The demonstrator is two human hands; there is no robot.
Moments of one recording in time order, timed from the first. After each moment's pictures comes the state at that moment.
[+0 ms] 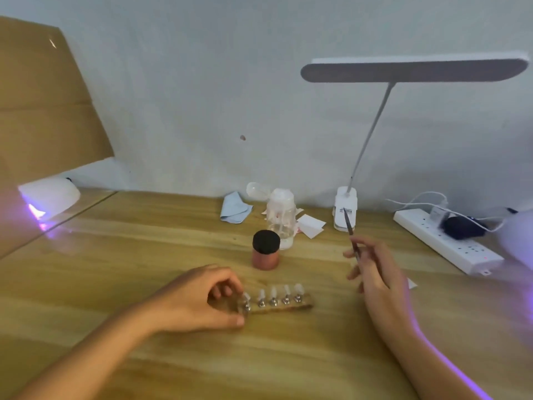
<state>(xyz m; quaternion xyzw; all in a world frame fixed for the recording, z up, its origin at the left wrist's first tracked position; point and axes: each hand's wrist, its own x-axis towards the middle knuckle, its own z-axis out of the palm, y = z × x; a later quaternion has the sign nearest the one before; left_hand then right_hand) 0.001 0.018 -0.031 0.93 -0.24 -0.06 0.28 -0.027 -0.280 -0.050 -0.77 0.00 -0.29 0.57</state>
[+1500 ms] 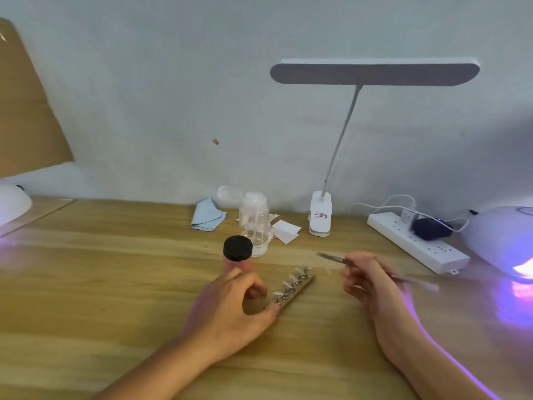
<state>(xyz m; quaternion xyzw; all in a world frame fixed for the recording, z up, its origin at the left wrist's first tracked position) 0.004 -0.077 -0.059 0.92 -0.21 0.11 0.30 -0.028 -0.309 -0.041 -0.61 0.06 -0.21 0.76</state>
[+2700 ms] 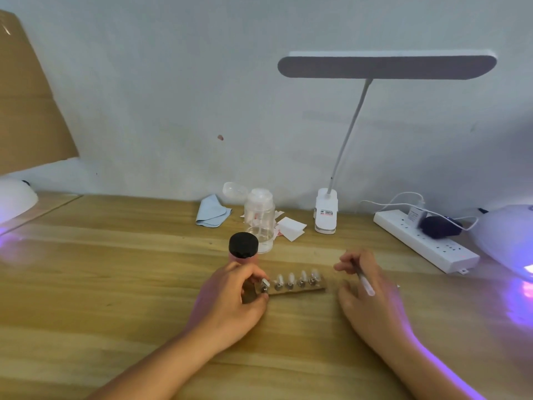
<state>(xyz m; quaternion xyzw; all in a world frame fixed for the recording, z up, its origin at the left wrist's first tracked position) 0.014 -0.075 -0.066 0.90 -0.18 0.12 0.37 -0.033 -0.297 -0.050 -0.90 0.03 -0.26 0.34</state>
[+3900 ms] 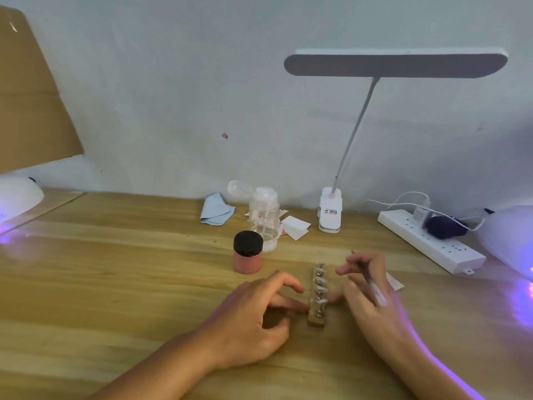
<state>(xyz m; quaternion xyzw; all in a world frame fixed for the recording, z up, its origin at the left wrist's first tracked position) -0.006 -0.080 -0.052 0.85 -0.35 -0.03 0.39 -0.044 -0.290 -0.048 -0.83 -0.01 -0.20 0.51</state>
